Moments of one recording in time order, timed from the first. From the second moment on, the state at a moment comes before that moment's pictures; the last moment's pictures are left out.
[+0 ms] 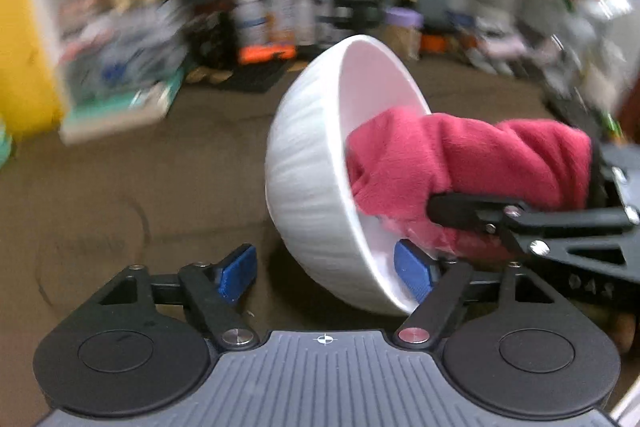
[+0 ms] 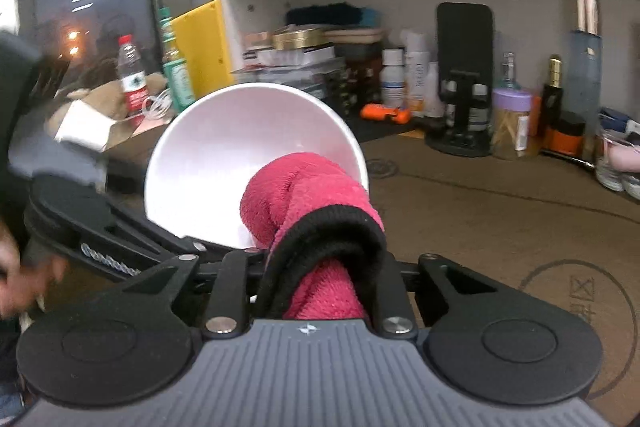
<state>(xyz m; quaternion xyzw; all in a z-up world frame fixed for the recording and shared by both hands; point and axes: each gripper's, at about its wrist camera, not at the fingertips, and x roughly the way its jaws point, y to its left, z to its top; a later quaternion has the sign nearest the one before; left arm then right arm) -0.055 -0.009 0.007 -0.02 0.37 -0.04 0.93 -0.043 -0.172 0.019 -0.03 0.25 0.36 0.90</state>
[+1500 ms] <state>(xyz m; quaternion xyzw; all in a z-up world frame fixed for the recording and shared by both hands) -0.052 -0.027 0.008 0.03 0.34 -0.03 0.94 -0.022 -0.217 0.003 0.14 0.31 0.36 0.87</state>
